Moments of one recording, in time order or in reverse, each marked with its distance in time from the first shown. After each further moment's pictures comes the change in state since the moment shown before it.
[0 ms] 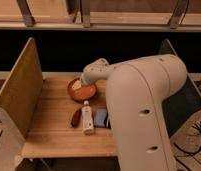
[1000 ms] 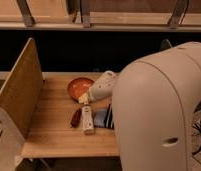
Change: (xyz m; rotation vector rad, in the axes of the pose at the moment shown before) arm 0.109 0.013 -0.062 0.060 0.063 0.216
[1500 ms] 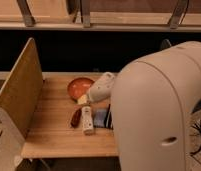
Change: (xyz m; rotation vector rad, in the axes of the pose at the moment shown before) arm 0.003 0.018 0.018 -0.025 0.027 -0.019
